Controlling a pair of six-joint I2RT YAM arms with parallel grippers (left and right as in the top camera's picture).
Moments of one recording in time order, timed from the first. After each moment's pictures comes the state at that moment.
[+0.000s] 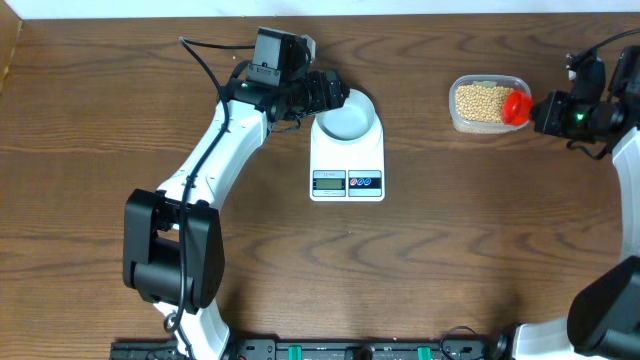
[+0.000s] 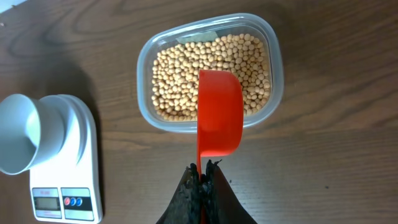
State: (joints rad) left arm -0.29 1.90 1.49 -0.46 0.41 -0.49; right arm -0.30 1.64 1.40 -0.80 -0.41 -0.02
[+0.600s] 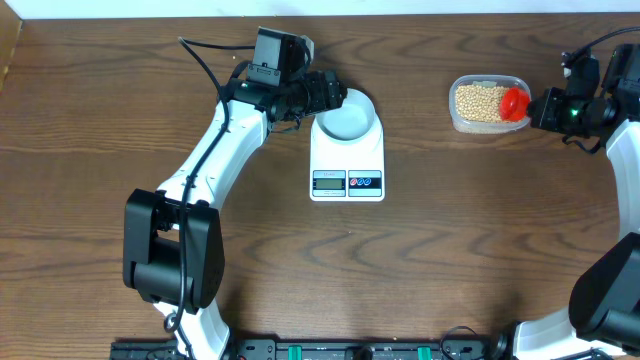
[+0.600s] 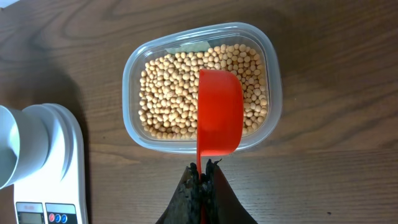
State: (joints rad) left arm -0.29 1.90 1.49 -0.48 0.38 -0.49; right arm -0.30 1.71 1.40 -0.72 -0.41 -0.02
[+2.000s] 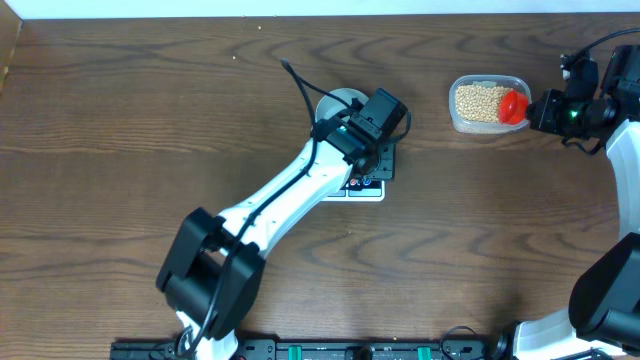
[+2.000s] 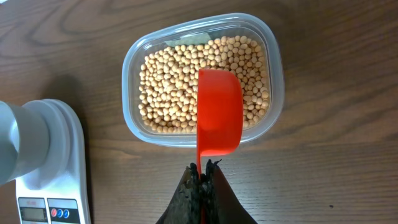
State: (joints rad) left arm -0.70 1.90 1.49 -0.78 0.01 -0.61; right arm -0.30 1.71 1.40 -0.74 -0.42 -0.02
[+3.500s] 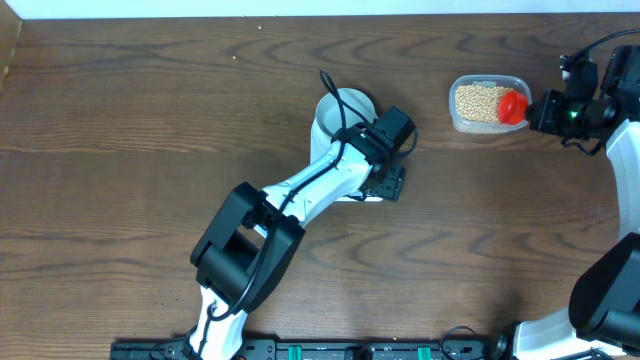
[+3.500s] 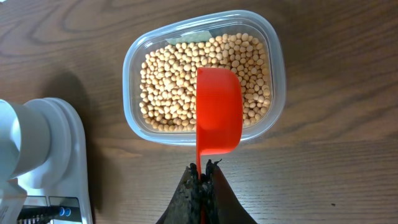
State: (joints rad) left arm -0.72 2.06 1.48 -0.73 0.06 -0.40; right arm -0.30 1.71 1.40 -0.75 -0.42 -0.02
